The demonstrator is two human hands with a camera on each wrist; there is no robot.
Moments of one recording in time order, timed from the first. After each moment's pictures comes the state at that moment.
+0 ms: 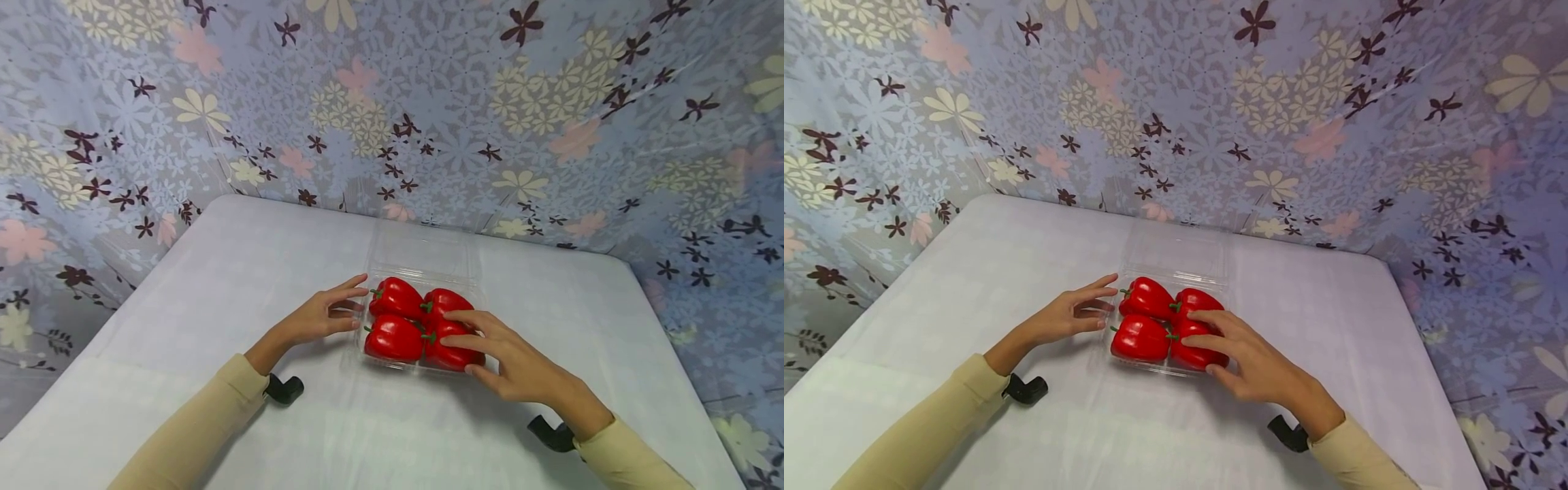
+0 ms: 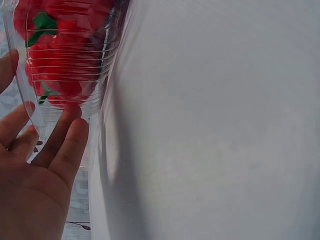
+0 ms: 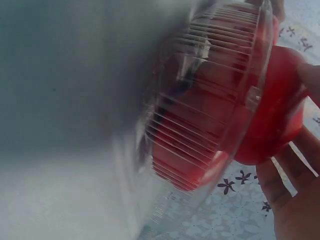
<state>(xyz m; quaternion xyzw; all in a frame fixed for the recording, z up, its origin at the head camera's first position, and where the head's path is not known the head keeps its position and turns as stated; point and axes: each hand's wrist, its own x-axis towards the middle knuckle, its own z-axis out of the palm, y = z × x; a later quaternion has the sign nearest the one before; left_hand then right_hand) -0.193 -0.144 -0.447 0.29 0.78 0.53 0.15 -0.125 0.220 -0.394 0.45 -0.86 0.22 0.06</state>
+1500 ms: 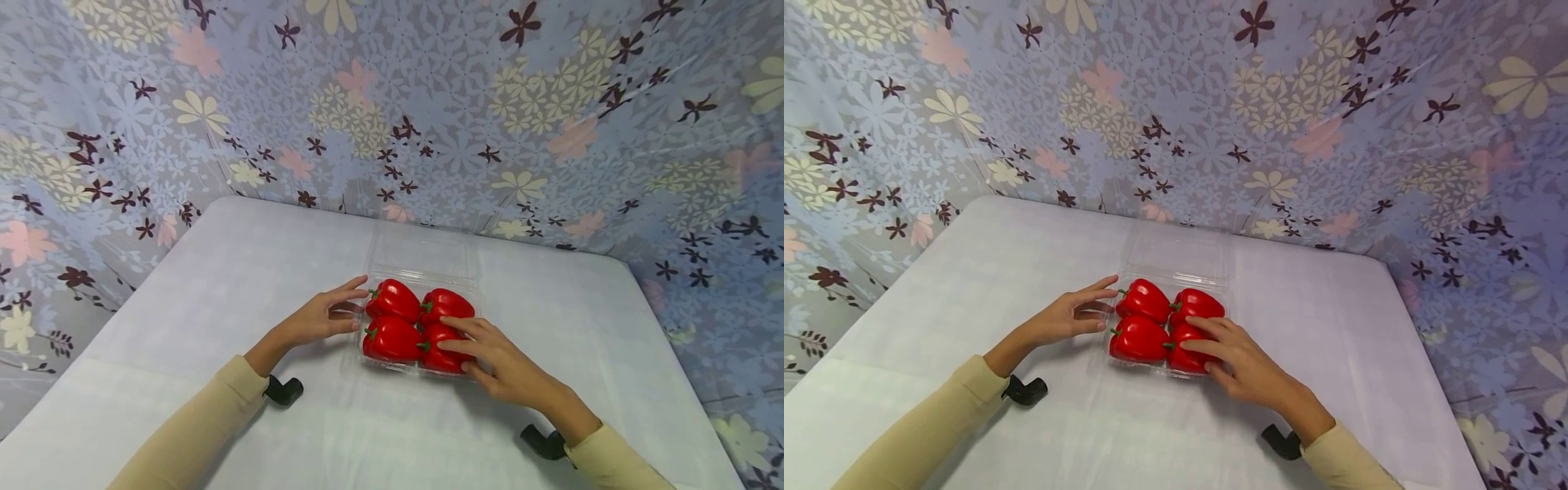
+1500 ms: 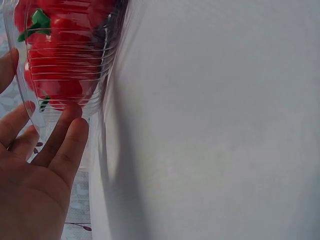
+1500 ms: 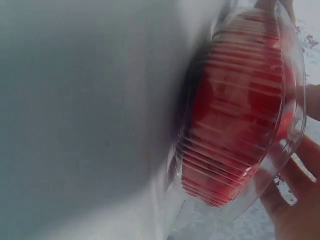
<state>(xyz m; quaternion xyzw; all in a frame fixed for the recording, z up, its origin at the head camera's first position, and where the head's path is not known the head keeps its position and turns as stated) -0.195 -0.148 -0.442 0.29 0.79 0.52 0.16 -0.122 0.212 -0.414 0.42 -0.88 0.23 0.07</state>
